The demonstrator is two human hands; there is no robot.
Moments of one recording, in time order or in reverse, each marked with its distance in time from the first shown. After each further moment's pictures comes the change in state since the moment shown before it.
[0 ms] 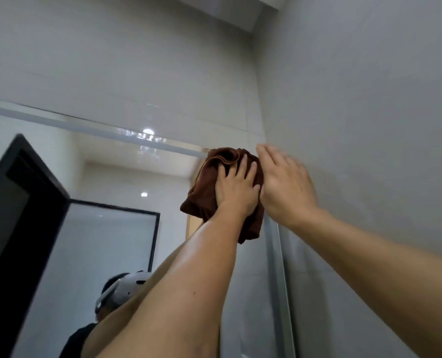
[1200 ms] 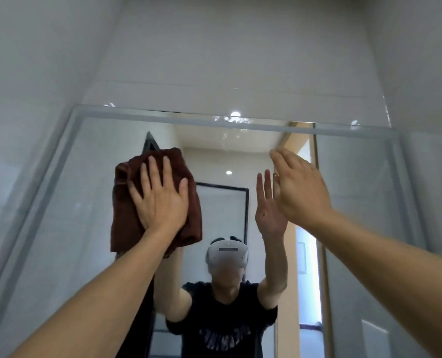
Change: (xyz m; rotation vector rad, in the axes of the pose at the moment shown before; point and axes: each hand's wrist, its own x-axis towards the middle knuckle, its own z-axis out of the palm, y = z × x) left_hand -0.231 -0.331 -0.077 0.161 0.222 -0.655; right_hand -0.026 -0.200 0.023 0.326 -0.063 -0.129
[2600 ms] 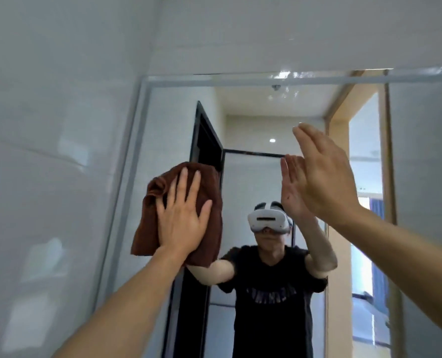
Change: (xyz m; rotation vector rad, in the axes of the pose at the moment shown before) left_hand -0.072 -0.149 -0.014 0.104 -0.113 0.198; right_hand -0.038 -0.098 0.043 0.314 0.175 -0.025
